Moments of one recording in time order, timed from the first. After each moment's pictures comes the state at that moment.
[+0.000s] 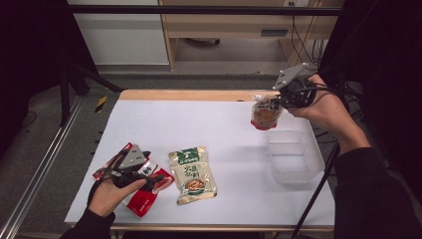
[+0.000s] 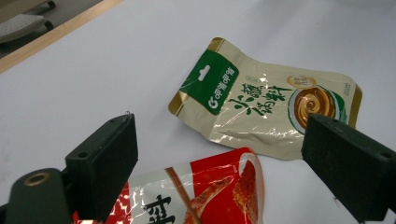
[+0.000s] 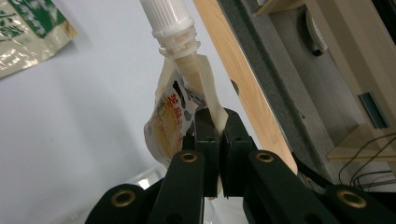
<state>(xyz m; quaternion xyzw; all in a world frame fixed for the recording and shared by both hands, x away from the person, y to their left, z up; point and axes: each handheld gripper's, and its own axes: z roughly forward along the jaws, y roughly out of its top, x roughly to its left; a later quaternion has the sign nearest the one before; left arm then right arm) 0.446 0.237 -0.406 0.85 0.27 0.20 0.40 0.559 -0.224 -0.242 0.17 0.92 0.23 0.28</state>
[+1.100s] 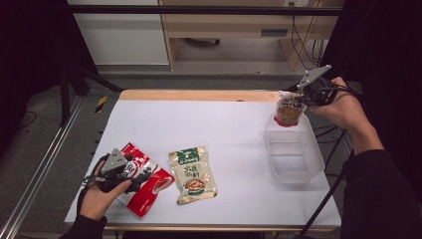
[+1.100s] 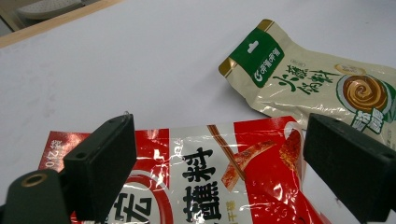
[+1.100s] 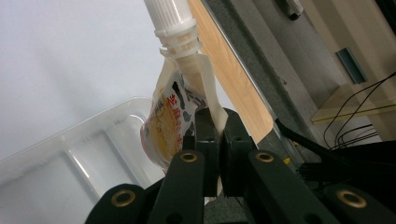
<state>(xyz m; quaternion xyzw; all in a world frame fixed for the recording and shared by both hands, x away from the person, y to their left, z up) 0.442 0.278 -0.428 0.82 0.34 0.22 0.41 0.593 -0.297 -0.274 0.24 0.90 0.20 0.30</state>
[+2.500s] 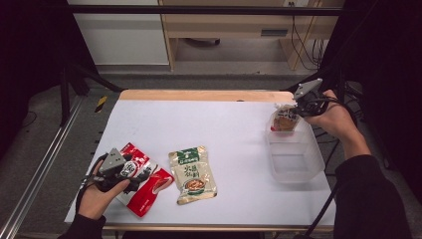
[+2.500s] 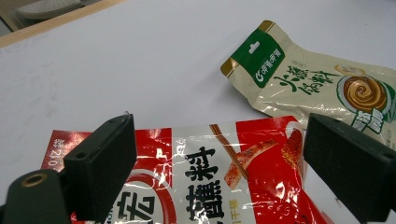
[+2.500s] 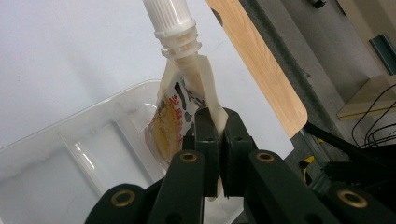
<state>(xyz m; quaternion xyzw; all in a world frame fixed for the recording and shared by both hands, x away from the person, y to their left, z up) 0.443 0.281 -0.428 0.82 0.34 0.21 0.41 0.603 -0.300 -0.323 0.24 0.91 0.21 0.26</state>
